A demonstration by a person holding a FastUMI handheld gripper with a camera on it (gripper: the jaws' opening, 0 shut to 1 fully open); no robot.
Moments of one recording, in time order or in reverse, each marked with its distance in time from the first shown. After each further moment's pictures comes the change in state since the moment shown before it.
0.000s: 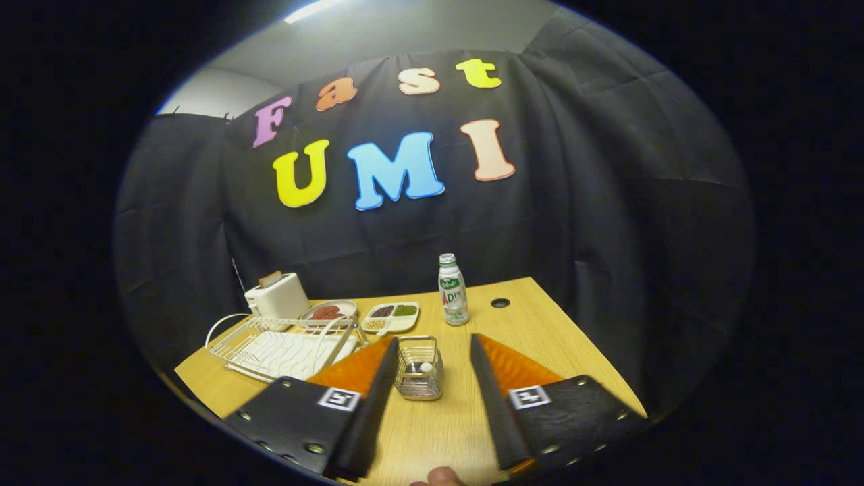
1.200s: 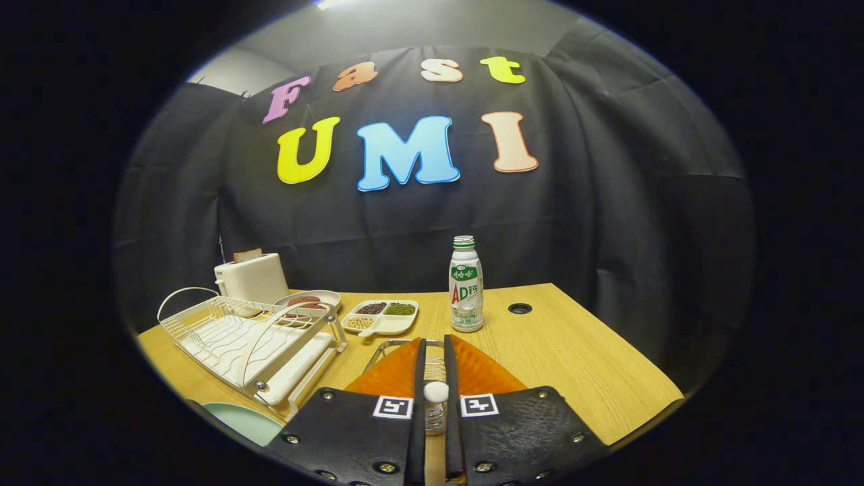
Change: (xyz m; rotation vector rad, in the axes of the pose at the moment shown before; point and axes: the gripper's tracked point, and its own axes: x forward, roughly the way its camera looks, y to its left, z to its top) arm 0.112 0.010 -0.061 -0.105 -0.019 -0.025
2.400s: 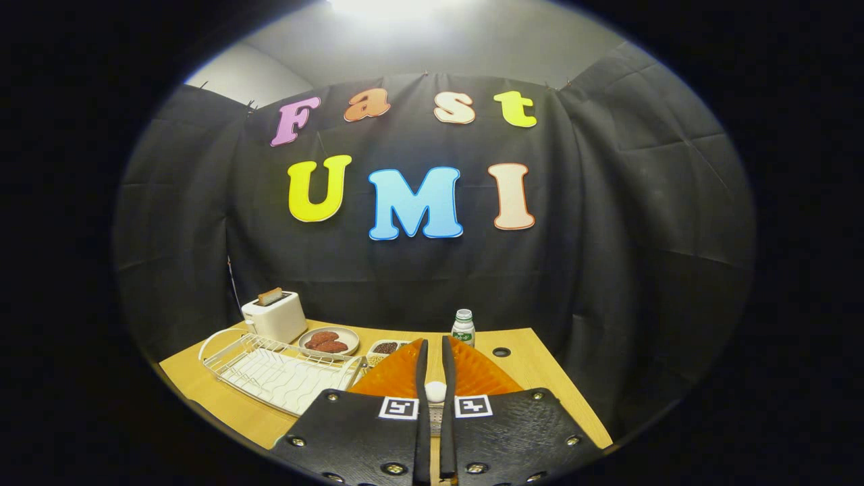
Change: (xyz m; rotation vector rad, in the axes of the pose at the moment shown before) arm -0.110 0.035 0.161 -0.047 -0.018 -0.038
